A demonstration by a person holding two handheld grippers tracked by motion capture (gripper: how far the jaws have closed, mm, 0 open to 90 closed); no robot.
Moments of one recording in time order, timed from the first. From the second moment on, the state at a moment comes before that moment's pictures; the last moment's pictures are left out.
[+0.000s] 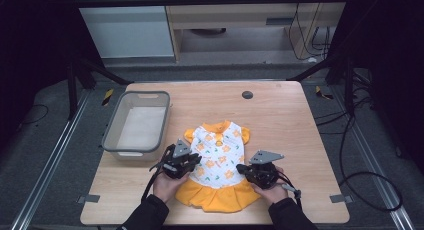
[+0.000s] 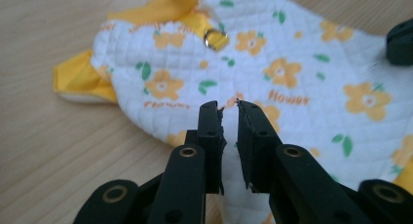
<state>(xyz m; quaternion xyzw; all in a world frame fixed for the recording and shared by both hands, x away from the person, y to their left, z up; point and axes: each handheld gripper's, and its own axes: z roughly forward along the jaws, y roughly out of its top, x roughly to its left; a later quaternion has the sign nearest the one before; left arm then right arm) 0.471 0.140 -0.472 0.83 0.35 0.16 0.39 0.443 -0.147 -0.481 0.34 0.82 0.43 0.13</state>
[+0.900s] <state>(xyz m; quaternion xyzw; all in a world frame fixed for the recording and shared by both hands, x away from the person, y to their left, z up) 0.455 0.157 -0.470 0.82 0.37 0.17 0.40 0.436 -0.157 -0.485 0.36 0.82 0.43 0.14</state>
